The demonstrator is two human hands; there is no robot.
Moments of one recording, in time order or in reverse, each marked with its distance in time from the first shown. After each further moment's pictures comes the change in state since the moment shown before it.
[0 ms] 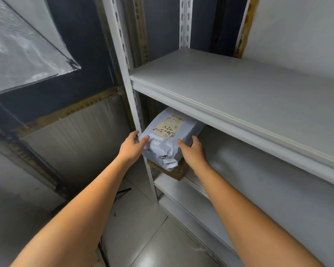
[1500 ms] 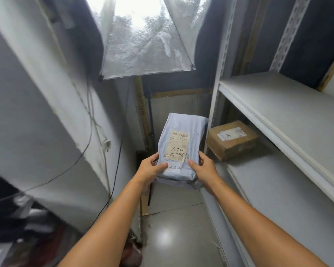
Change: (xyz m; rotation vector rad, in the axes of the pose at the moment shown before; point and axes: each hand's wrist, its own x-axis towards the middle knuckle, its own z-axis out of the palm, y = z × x) left_hand -0.415 0.032 -0.029 -0.706 0.295 -0.313; right_hand -0.254 0.017 -0.066 0.103 -0.799 -0.242
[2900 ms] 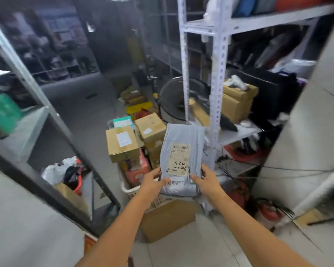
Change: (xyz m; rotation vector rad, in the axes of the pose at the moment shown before) left_hand -0.712 -0.257 -0.065 -0.262 1.440 -0.123; right_hand -0.564 0.082 0.298 -0.219 -1.391 -0.088
